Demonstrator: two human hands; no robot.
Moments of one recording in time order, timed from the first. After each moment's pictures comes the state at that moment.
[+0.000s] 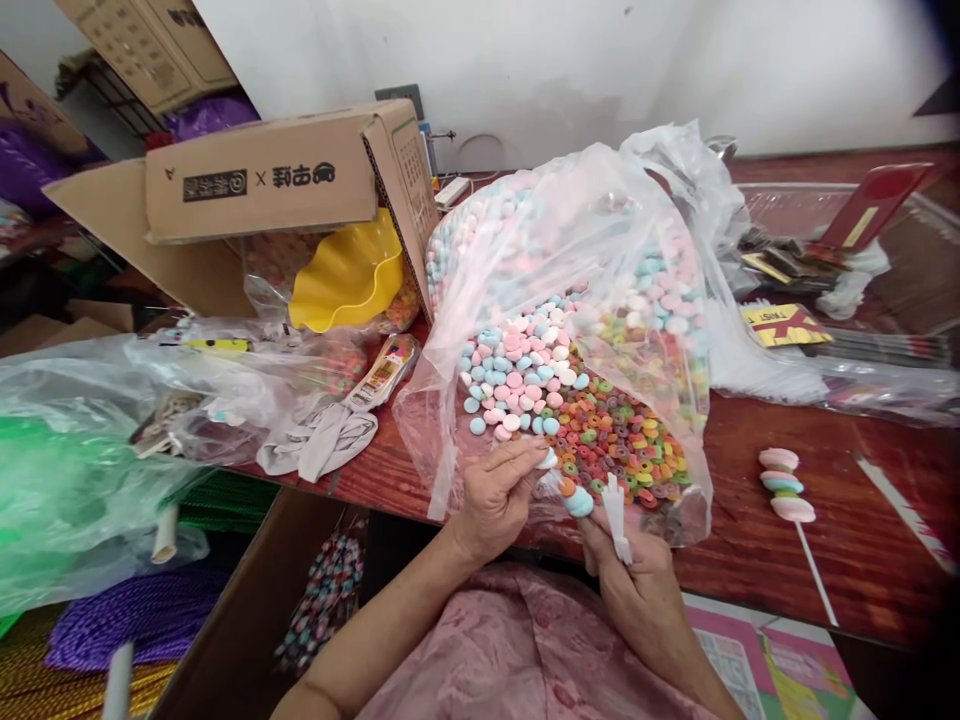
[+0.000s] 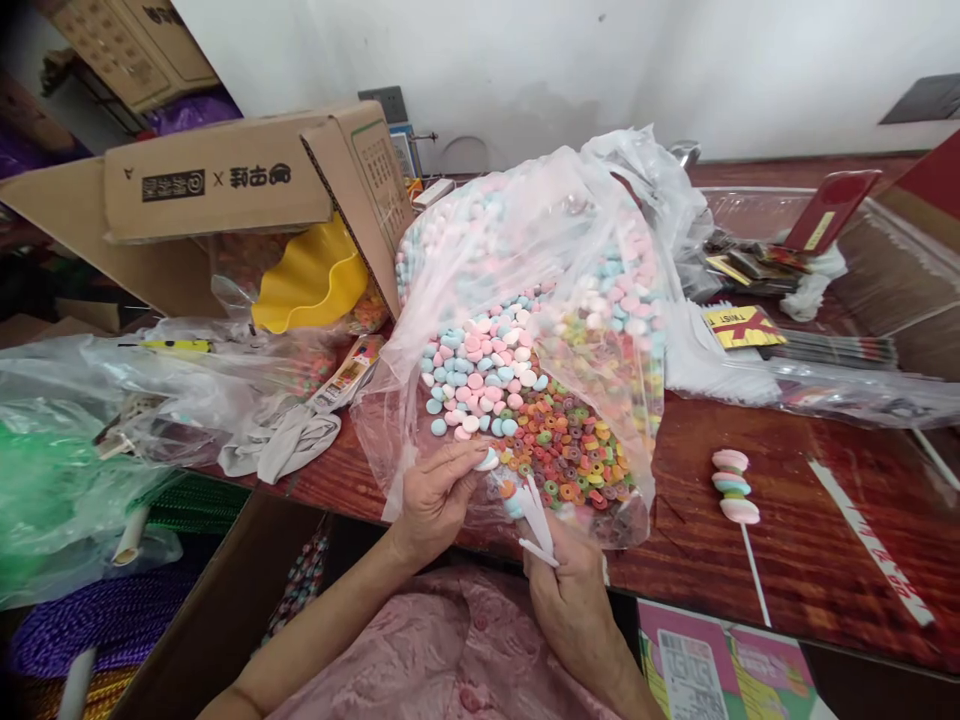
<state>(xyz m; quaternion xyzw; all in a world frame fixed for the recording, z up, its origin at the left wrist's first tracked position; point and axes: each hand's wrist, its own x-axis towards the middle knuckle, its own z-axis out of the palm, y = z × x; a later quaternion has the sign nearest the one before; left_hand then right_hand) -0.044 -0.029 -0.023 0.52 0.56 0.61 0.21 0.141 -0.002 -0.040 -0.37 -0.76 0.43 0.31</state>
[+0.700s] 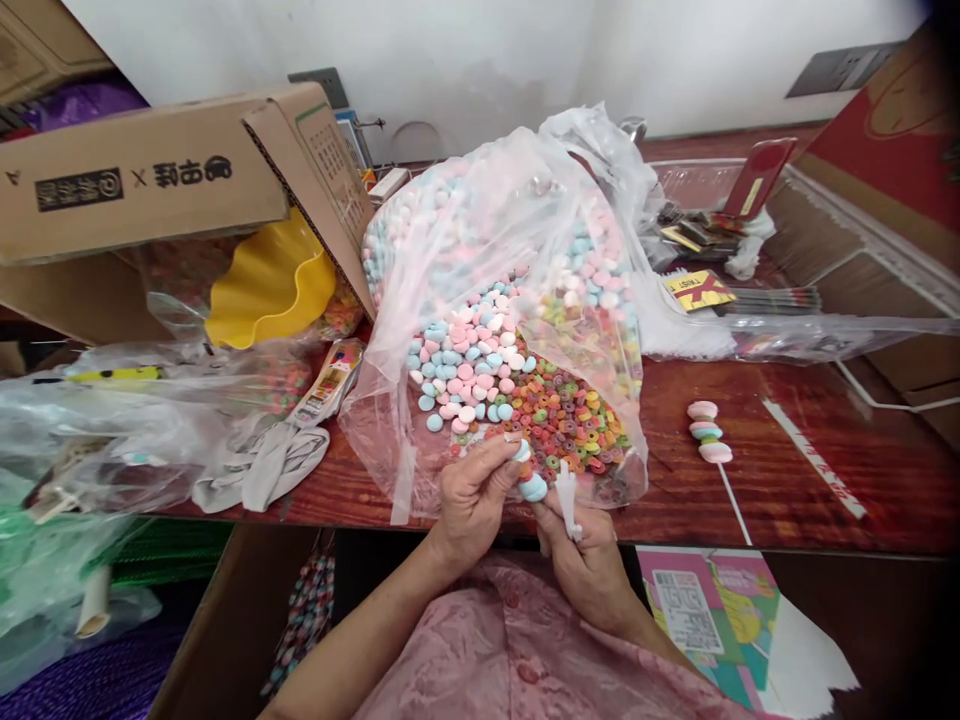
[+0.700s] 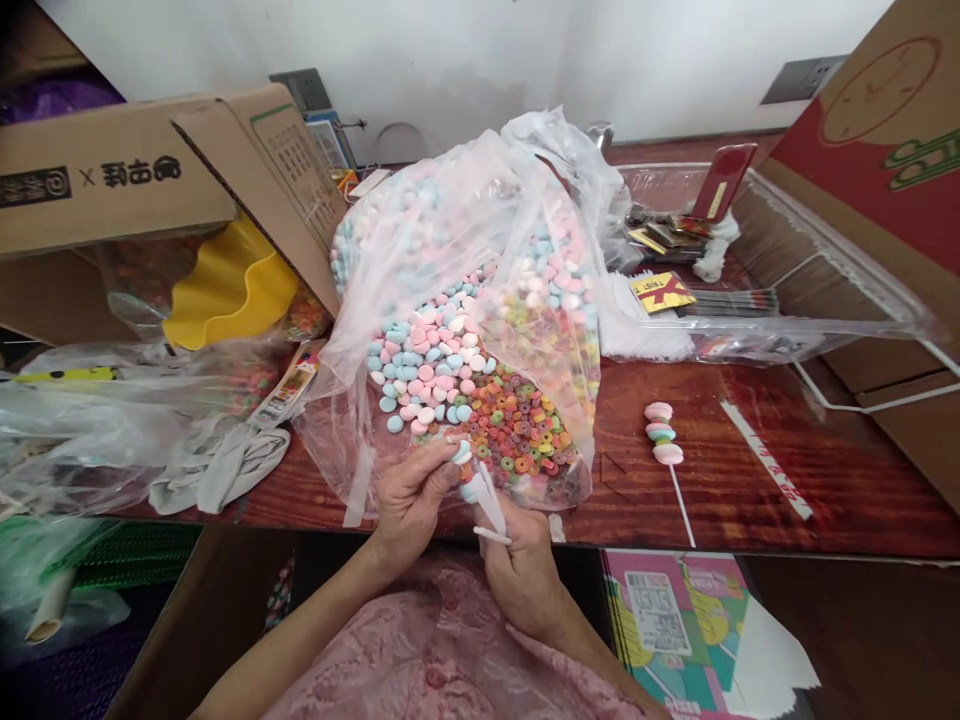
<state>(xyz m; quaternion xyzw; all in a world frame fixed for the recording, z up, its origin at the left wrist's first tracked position) -0.019 -0.027 -0.022 0.47 0.55 0.63 0.30 0.133 -0.009 -0.028 -0.37 -0.73 0.46 0.34</state>
